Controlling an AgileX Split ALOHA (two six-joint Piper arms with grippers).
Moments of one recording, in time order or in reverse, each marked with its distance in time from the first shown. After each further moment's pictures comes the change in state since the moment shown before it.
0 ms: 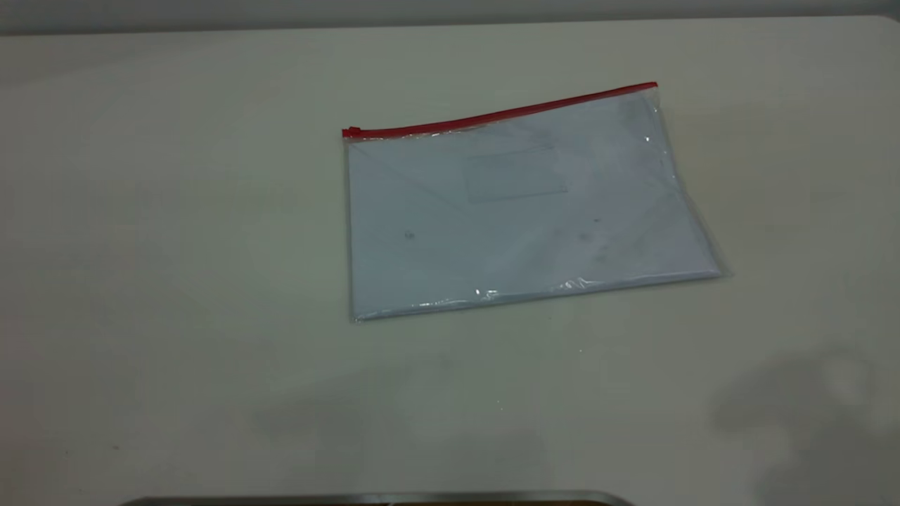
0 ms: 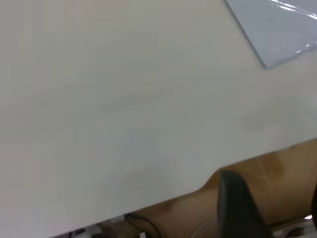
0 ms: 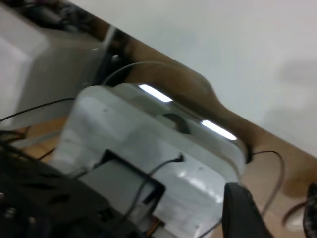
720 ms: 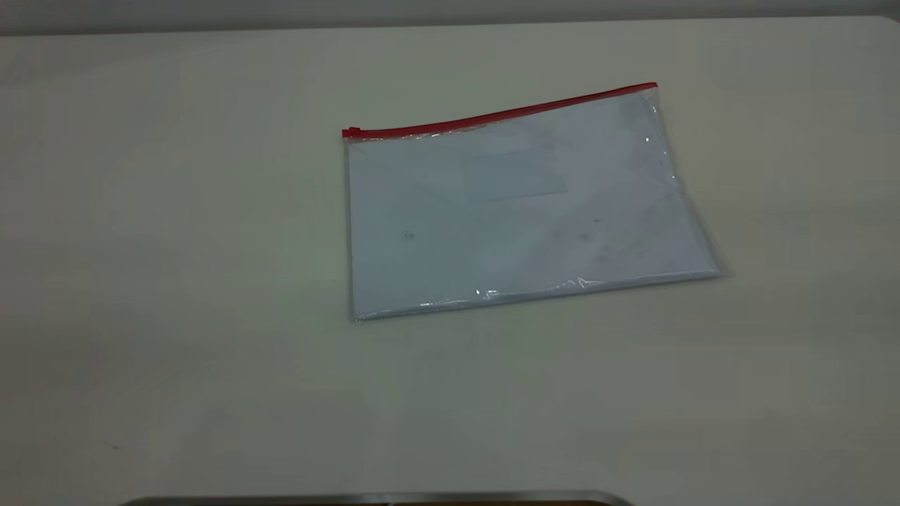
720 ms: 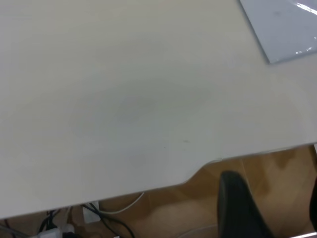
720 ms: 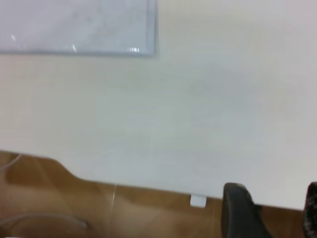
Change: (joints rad) left arm 0.000 -0.224 0.200 0.011 -0.023 -0.134; right arm 0.000 -0.803 0.294 -0.414 -0.073 0.399
